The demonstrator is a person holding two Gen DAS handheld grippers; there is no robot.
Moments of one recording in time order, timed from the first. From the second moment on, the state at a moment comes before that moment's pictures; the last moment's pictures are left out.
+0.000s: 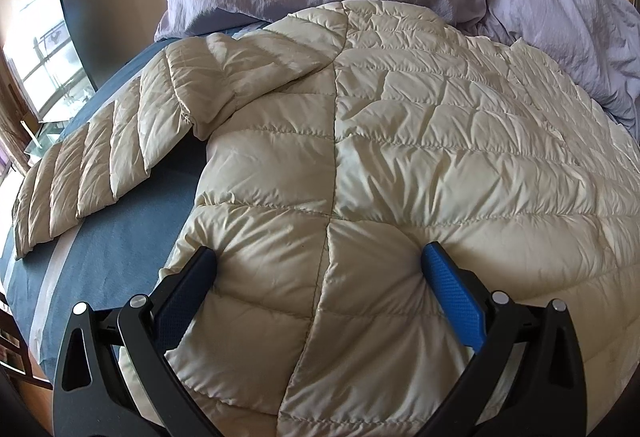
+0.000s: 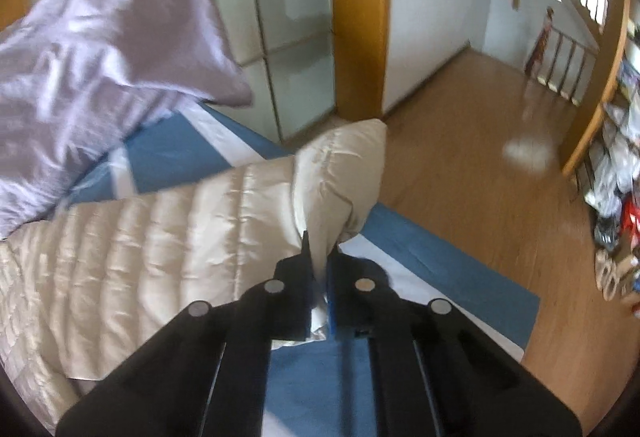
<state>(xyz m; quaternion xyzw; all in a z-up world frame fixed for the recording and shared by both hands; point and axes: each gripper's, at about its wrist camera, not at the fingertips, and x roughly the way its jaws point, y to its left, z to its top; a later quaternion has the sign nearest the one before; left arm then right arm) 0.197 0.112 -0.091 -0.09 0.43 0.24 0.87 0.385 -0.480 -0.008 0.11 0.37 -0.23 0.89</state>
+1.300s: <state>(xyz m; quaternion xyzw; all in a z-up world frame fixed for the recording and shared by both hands) 0.197 0.113 -0.093 -0.10 0.43 0.23 0.87 0.361 -0.001 -0.036 -0.07 0.45 0.26 0.85</state>
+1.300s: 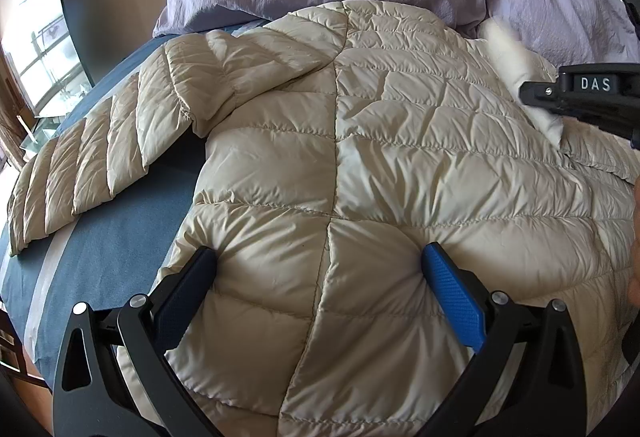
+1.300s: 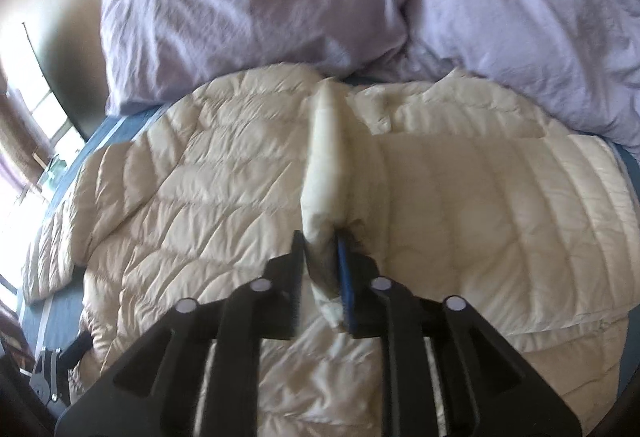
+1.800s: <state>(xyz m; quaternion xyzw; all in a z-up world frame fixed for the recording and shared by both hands) 0.197 0.113 -0.092 -0.10 0.43 0.23 0.87 0.389 -0.054 -0.042 -0.06 0.42 0.12 0.90</state>
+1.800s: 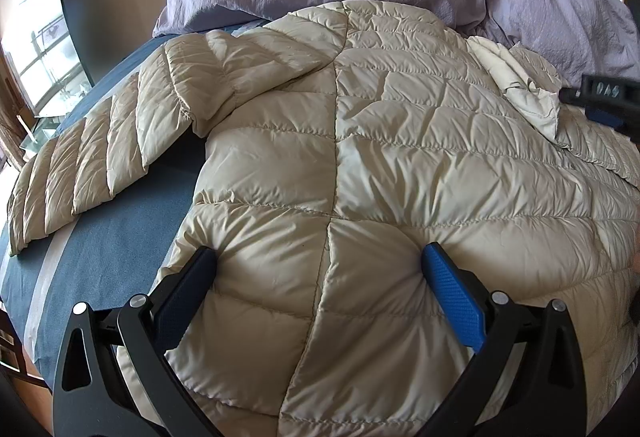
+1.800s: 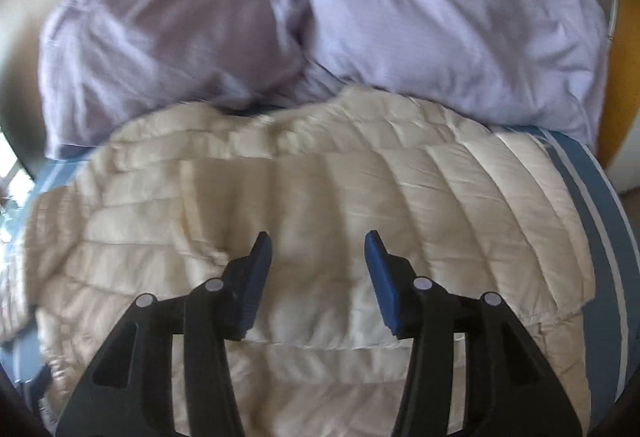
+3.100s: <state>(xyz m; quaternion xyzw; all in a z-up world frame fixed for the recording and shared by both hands) 0.142 0.159 -0.058 -0.12 0.39 0.26 0.88 0.381 -0.025 -0.100 -0.09 0.46 0.14 0.87</state>
